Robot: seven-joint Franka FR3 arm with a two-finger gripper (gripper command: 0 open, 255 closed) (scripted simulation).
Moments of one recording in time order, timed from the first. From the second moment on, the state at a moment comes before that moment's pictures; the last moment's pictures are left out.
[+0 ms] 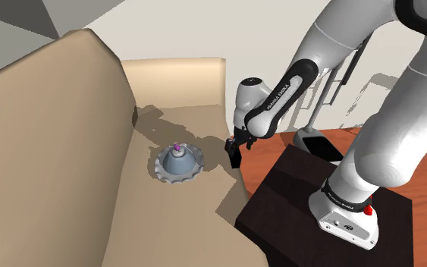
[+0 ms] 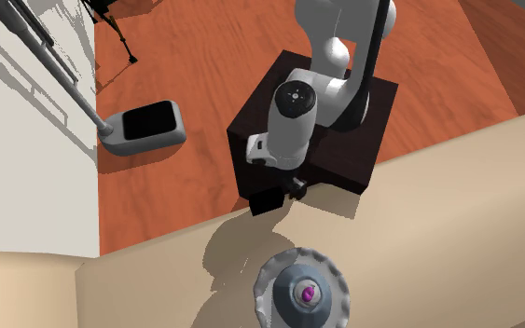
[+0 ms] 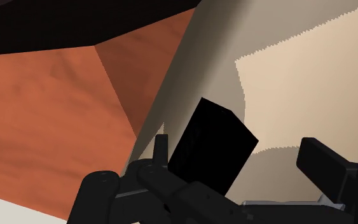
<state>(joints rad) 0.01 0.02 0.03 -2.76 -0.04 2.77 0.45</state>
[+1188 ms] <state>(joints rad) 0.02 0.21 0.02 -2.72 -0.07 2.92 0.49</state>
